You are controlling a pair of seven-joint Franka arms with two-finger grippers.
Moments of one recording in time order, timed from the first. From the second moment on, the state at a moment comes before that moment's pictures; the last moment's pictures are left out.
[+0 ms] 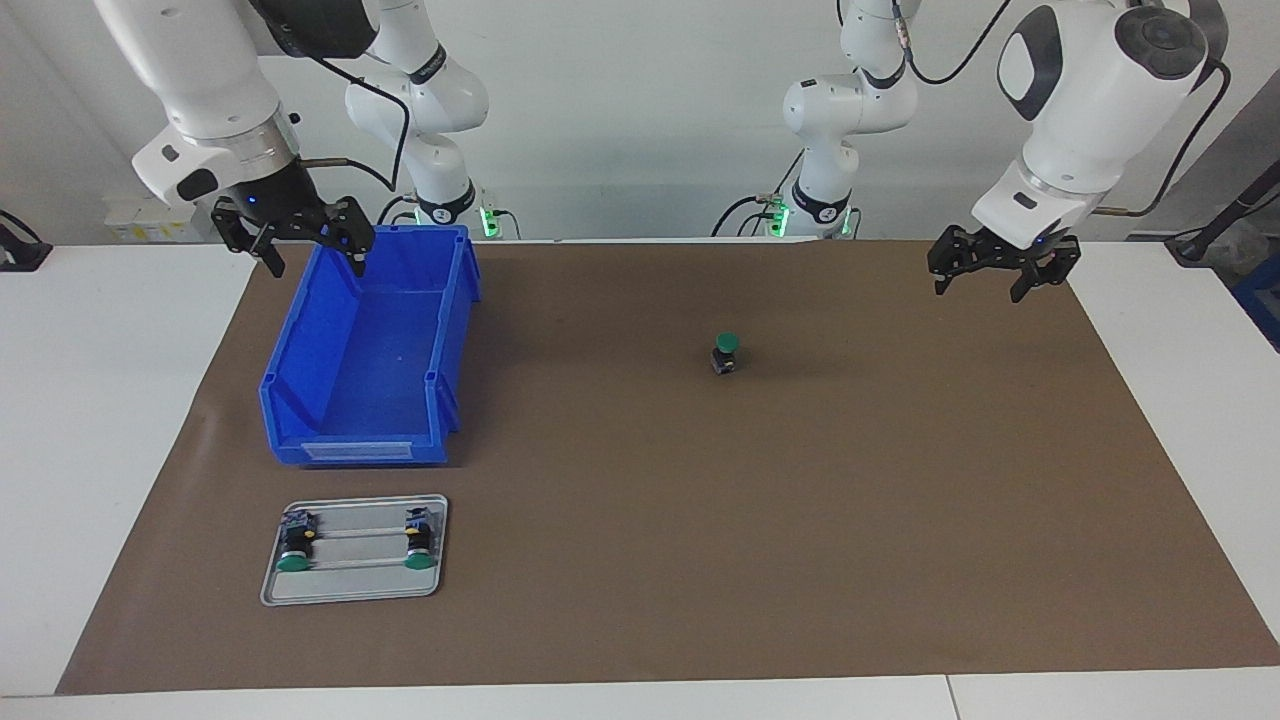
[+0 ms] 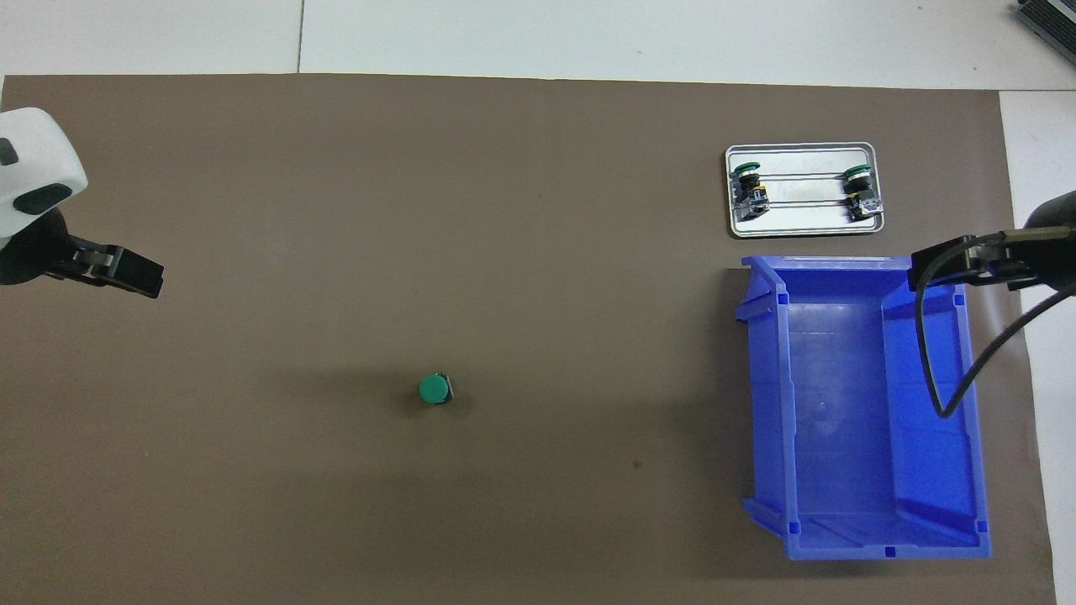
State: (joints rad) left arm 0.05 0.03 -0.11 -1.60 0.06 1.57 0.17; right arm 0.06 -0.01 -0.04 -1.57 -0.02 1.54 0.04
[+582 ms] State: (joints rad) left arm 0.11 0.00 -0.12 -1.58 -0.05 1.57 0.18; right arm 0.06 -0.01 -0.04 -1.57 -0.02 1.54 0.04
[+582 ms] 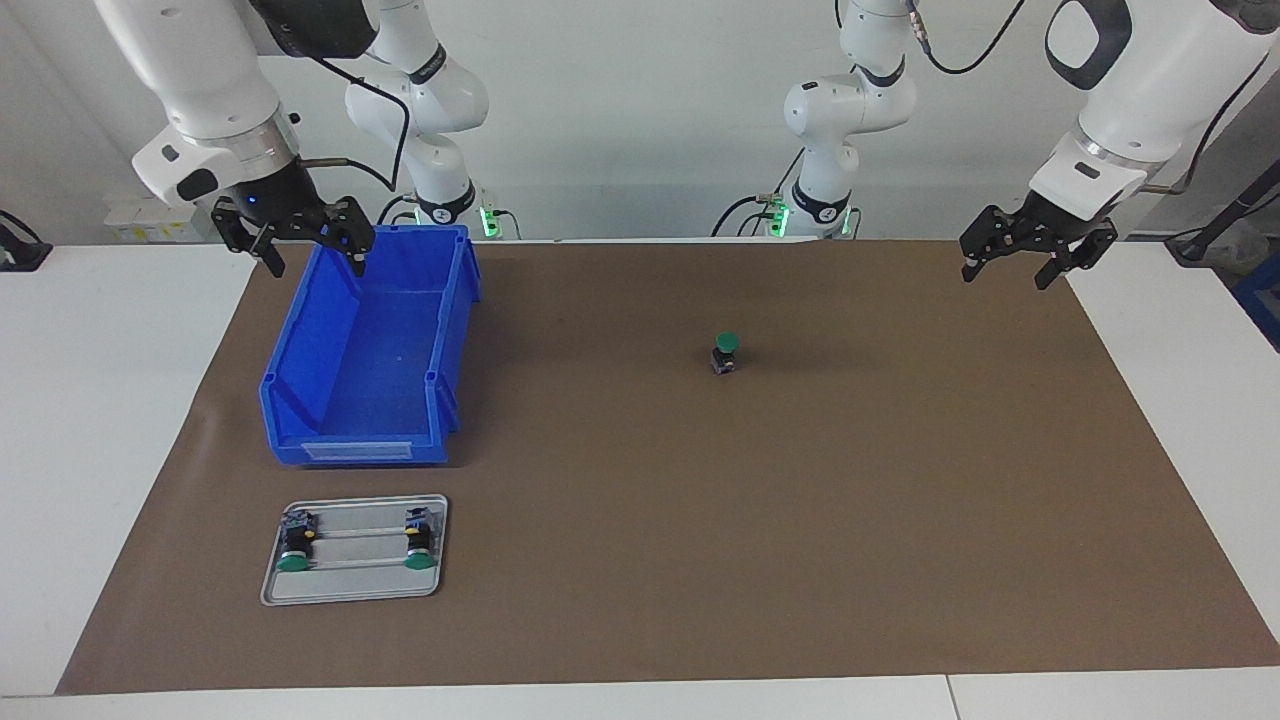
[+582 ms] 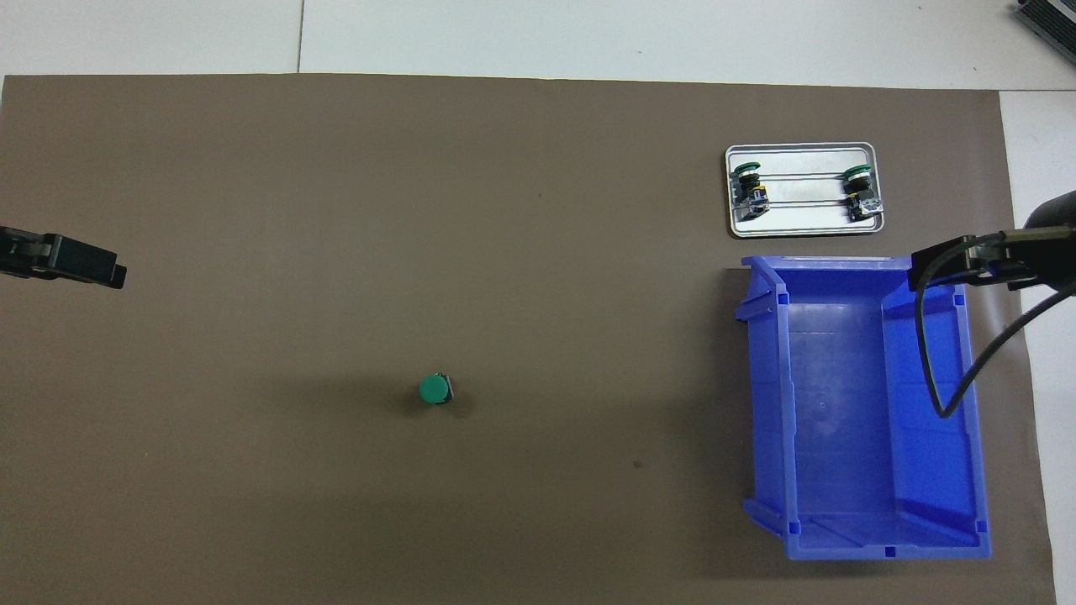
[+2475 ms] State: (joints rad) left arm -0.37 0.01 -0.16 -2.06 -0.03 2.19 -0.35; right arm 0.06 -0.01 -0.04 -1.57 -0.02 1.54 0.04
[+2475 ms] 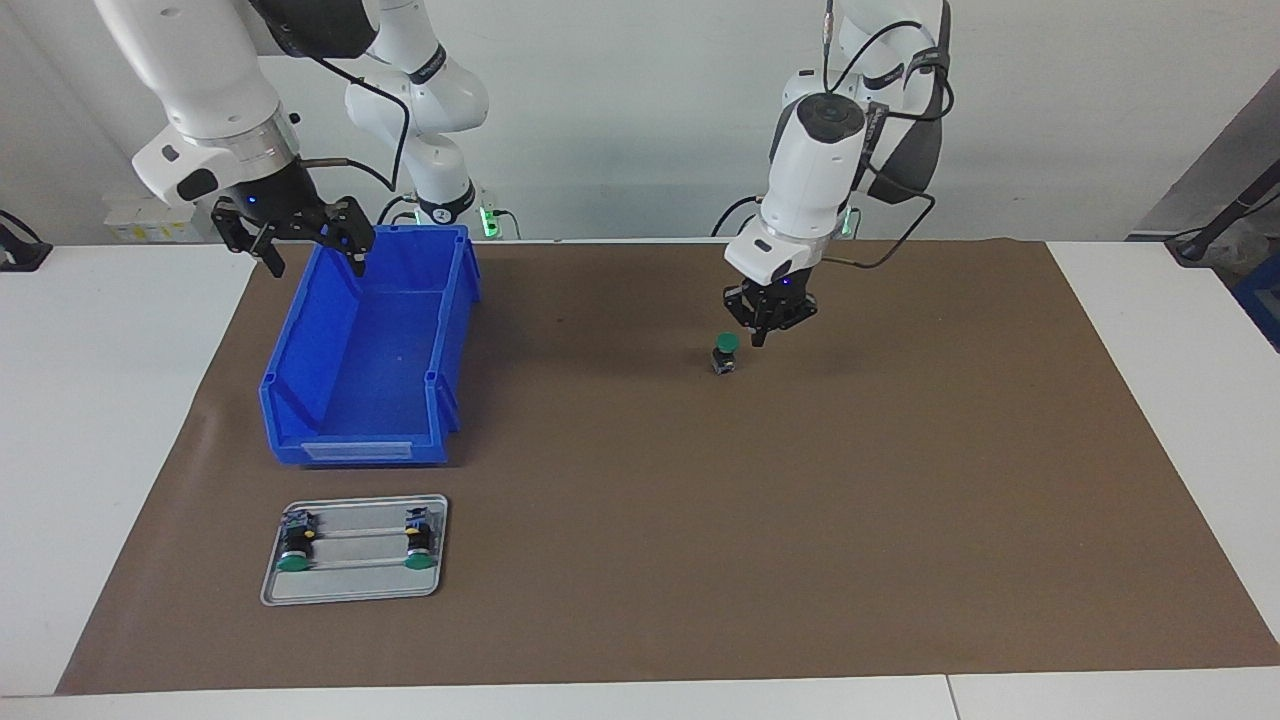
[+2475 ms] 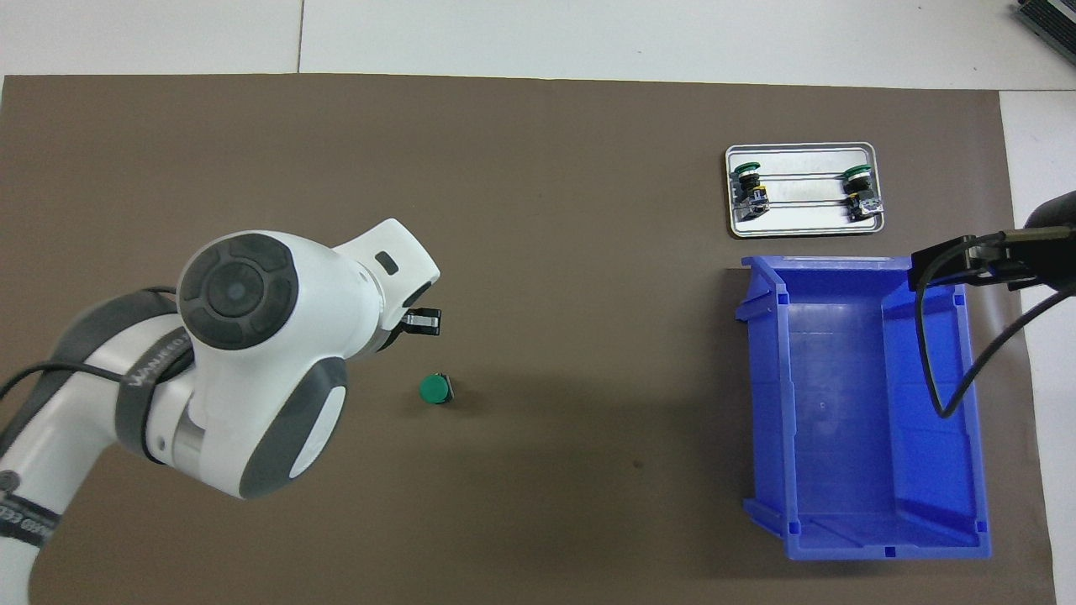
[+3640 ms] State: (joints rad) left arm -0.43 0.00 -0.16 -2.24 -0.03 2.29 -0.39; right arm 0.06 -0.01 -0.04 -1.57 -0.02 1.54 0.04
